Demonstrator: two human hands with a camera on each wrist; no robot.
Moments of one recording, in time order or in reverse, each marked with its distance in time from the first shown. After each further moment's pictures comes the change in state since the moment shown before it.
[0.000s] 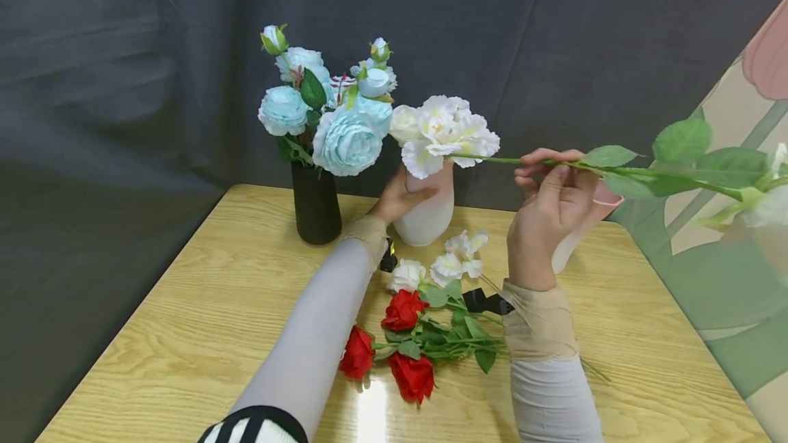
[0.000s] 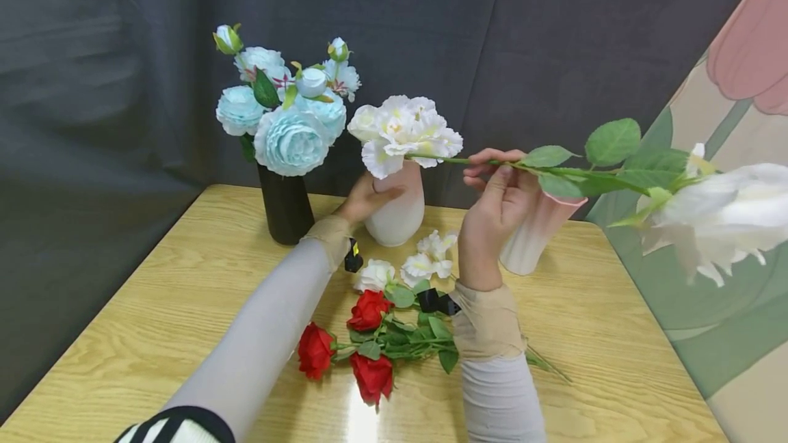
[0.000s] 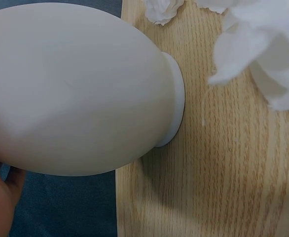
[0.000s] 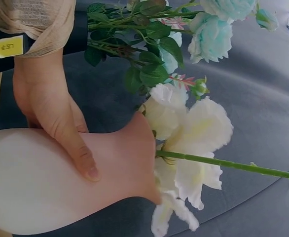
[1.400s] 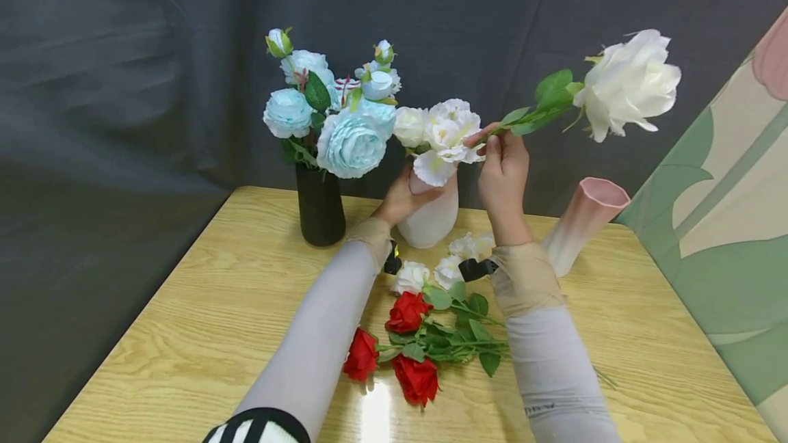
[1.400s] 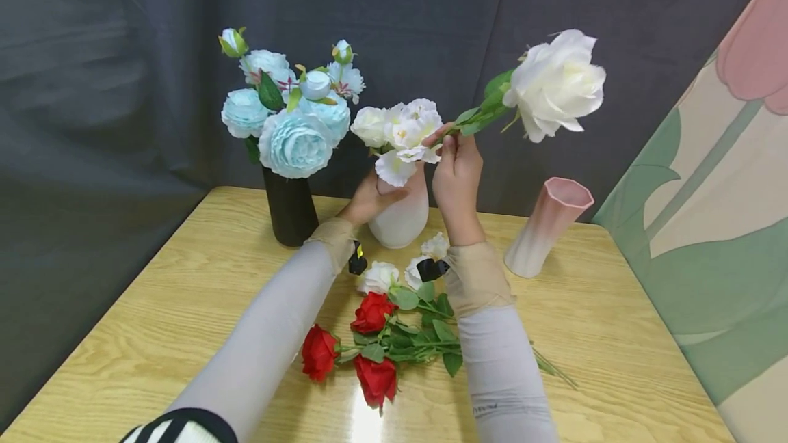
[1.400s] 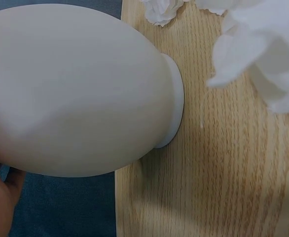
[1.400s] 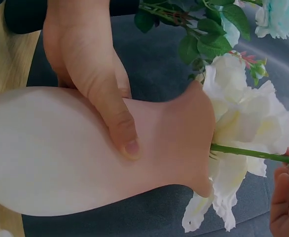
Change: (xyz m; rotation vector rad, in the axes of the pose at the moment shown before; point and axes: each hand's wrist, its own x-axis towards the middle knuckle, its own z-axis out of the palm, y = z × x) left_hand 0.015 -0.024 0.001 0.186 0.039 -0.040; right_hand 0.022 0.060 0.004 -0.635 -0.458 0.091
